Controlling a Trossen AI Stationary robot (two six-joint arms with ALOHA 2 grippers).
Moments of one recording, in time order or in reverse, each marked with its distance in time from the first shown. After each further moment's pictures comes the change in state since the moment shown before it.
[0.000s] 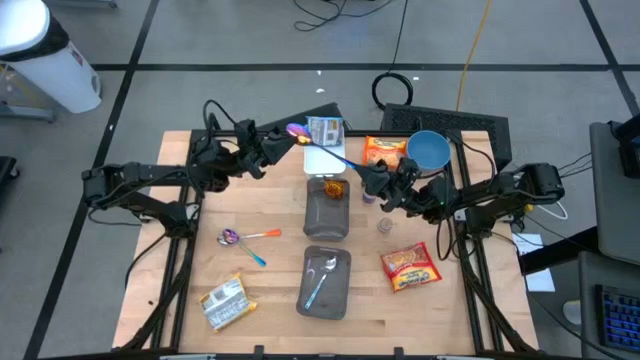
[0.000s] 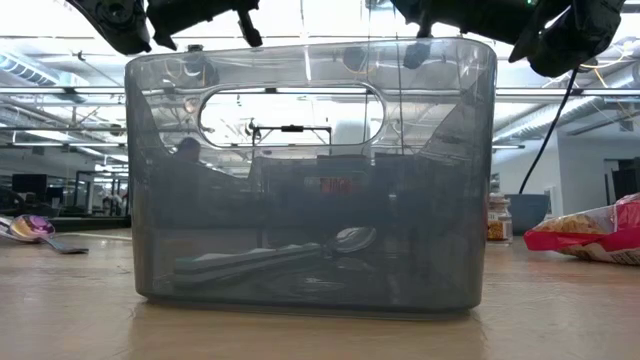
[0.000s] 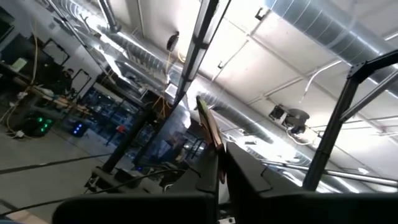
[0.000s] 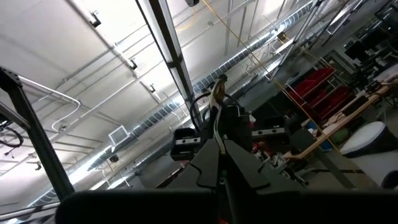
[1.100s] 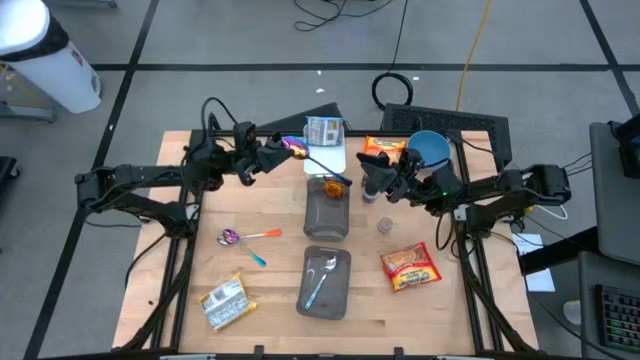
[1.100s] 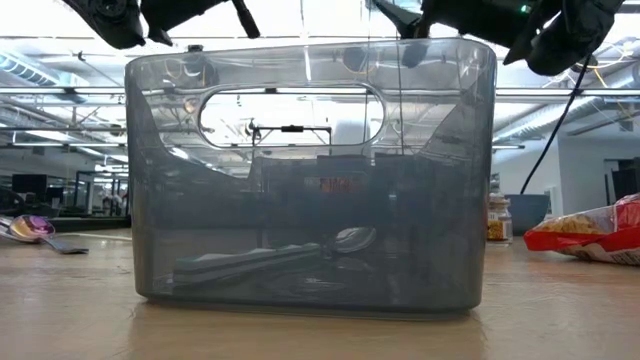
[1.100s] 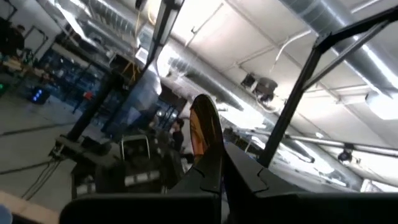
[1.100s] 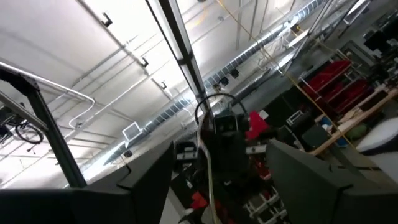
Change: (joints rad) left arm 0.008 -0.075 -0.001 -0.099 0.221 -0.055; right arm -0.109 -0.071 0.000 -0.072 -0.139 0.081
